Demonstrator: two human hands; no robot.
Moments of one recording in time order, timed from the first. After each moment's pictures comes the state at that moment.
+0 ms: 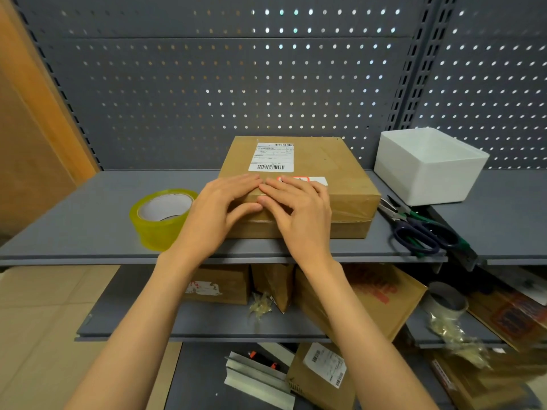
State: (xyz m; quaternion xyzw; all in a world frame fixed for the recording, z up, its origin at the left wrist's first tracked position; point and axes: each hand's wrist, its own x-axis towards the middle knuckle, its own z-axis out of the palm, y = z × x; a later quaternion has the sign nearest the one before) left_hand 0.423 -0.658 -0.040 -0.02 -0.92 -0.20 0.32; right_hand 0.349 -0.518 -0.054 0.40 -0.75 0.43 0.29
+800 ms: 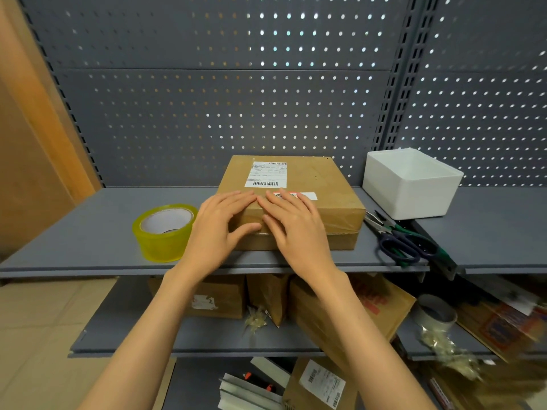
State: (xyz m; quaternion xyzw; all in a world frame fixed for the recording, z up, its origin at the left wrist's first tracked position) left_hand 0.431 -0.647 -0.045 0.04 -0.93 -0.17 0.33; right_hand 0.349 -0.502 -0.049 0.46 -0.79 0.30 0.27
